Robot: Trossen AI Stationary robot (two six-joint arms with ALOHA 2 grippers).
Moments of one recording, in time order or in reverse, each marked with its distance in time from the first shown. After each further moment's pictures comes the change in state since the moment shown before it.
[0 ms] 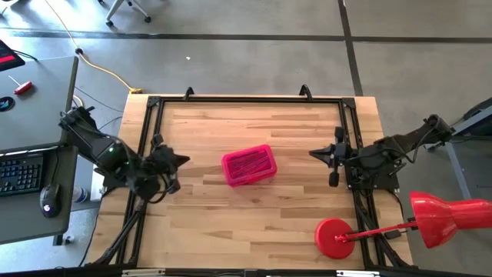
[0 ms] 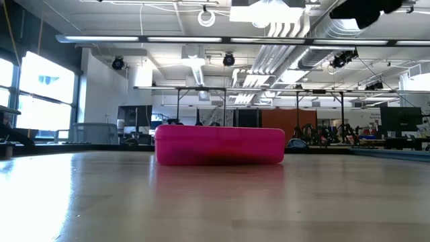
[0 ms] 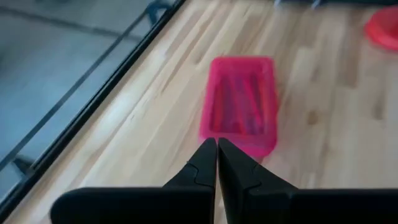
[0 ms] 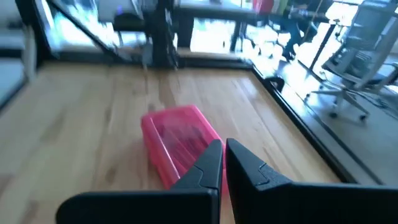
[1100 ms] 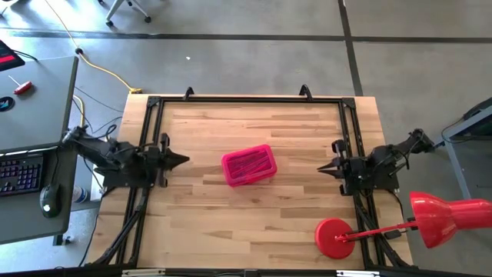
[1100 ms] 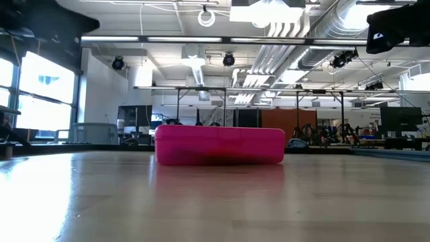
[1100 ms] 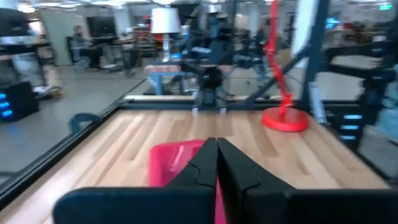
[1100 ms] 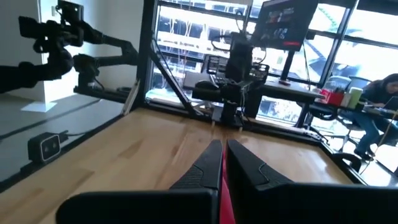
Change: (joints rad) left arm 0.208 -0.930 -0.945 1.099 0.378 0.811; right arm 0.024 -0.638 -0.543 0.362 -0.336 -0.278
